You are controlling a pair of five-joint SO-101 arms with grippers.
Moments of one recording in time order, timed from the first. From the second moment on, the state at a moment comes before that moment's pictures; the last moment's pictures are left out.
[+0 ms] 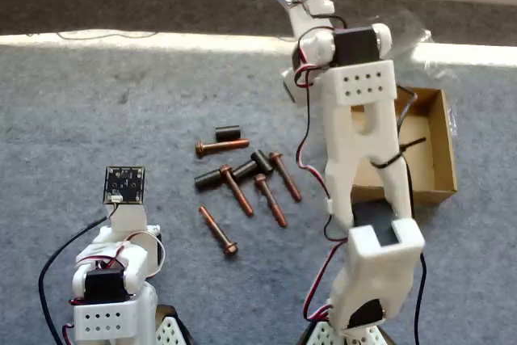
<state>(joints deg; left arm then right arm) -11.1 -103.6 95.9 75.5 0.7 -17.8 15.6 -44.7 99.8 21.6</state>
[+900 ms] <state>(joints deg) -11.1 -103.6 95.9 75.5 0.7 -18.0 -38.0 2.6 94.1 21.6</state>
